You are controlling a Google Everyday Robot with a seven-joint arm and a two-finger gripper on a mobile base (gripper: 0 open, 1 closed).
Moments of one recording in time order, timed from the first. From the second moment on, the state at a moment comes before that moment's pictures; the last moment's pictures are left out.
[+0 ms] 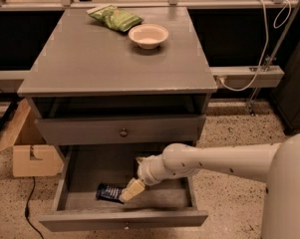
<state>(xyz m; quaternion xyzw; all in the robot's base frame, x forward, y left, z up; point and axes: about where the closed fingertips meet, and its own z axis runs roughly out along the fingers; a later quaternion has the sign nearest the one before) 0.523 0.070 0.468 -0.53 0.76 0.26 0.28</state>
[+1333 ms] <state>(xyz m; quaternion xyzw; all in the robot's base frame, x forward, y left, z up) 0.544 0.125 0.425 -0.58 0.69 0.27 0.33</state>
